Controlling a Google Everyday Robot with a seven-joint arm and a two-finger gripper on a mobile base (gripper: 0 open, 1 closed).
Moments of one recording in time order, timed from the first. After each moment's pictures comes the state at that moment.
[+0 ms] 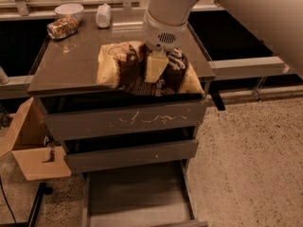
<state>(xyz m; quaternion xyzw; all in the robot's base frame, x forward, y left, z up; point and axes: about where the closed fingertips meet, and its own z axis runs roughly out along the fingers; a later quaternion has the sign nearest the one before) 0.563 -0.010 0.929 -0.73 0.66 0.01 0.15</state>
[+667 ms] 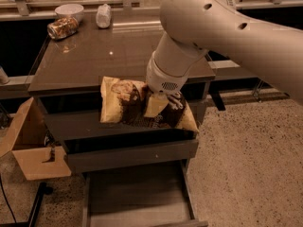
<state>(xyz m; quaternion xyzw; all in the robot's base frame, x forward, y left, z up) 0.522 -0.007 0.848 -0.72 0.67 0.05 0.18</state>
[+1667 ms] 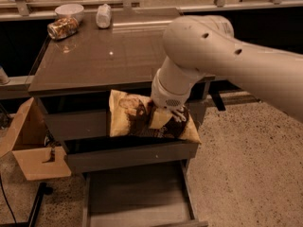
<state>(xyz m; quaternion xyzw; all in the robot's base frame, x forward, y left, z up) 0.522 -0.021 0.805 -0.72 0.67 0.04 0.17</state>
